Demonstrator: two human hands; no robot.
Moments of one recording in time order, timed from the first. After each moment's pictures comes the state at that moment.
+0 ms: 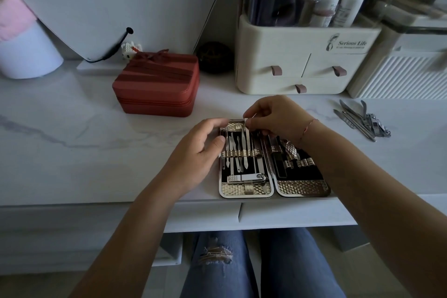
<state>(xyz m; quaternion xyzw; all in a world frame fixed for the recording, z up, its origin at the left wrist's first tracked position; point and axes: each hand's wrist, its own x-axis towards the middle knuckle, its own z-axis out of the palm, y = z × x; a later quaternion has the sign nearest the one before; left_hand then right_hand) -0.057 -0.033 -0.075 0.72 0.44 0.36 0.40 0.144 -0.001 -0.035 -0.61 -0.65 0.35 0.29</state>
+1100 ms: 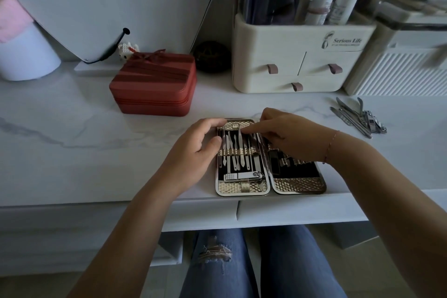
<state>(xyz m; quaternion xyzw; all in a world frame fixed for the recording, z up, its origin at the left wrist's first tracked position) -0.057 -0.034 -0.074 0.72 0.46 0.35 0.39 0.166 -0.032 -0.030 -0.52 -0.84 0.16 0.08</state>
